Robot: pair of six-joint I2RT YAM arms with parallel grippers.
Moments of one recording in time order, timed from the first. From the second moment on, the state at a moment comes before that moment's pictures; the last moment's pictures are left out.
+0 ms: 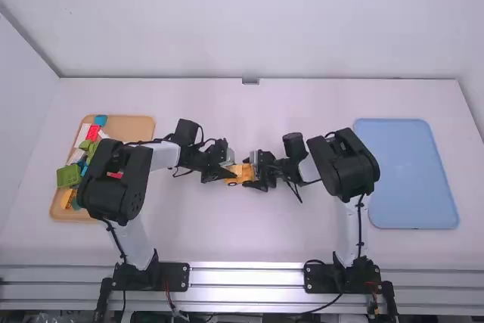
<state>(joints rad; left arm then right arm) -0.17 1.88 0.88 -0.22 0.95 1.11 0.35 2.20 0.80 0.53 -1.06 -0.87</state>
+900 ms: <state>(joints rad) -0.17 1.88 0.87 -0.22 0.91 1.09 0.35 2.20 0.87 0.42 -1.06 -0.97</state>
